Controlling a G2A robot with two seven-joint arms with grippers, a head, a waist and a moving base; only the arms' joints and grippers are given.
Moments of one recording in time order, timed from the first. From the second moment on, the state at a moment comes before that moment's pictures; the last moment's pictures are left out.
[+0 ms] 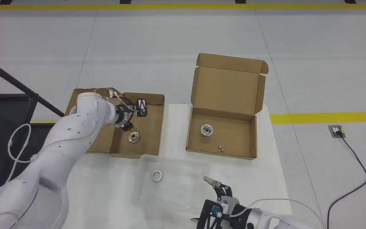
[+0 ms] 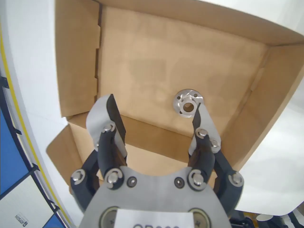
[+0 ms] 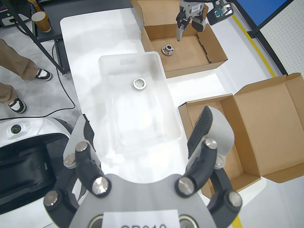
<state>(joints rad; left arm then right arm) -0.01 -1.19 -0.38 -0.45 1.62 -0.94 0.07 -1.45 -1.13 1.23 -2.35 -1.39 -0.66 0.68</state>
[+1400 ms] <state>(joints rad) 0.16 -0.61 -0.45 -1.69 1.13 -1.01 -0.36 -1.45 -1.13 1.23 -2.35 -1.39 -0.66 0.68</state>
